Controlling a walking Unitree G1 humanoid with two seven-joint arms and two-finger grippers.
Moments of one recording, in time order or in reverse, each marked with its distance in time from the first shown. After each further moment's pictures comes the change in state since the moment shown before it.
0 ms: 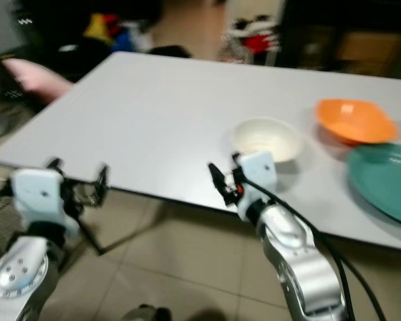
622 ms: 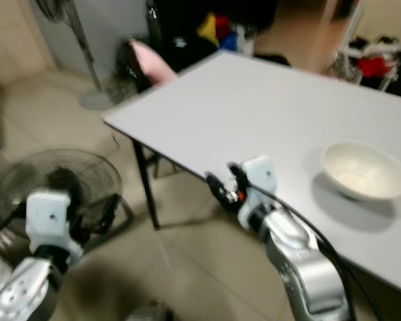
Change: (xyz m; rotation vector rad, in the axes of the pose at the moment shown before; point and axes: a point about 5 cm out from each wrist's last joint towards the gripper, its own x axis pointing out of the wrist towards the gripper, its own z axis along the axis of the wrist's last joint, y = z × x) left arm -0.012 -0.003 -0.016 -0.032 0.078 -0.037; right arm 0.003 0.002 -0.005 0.075 0.011 0.119
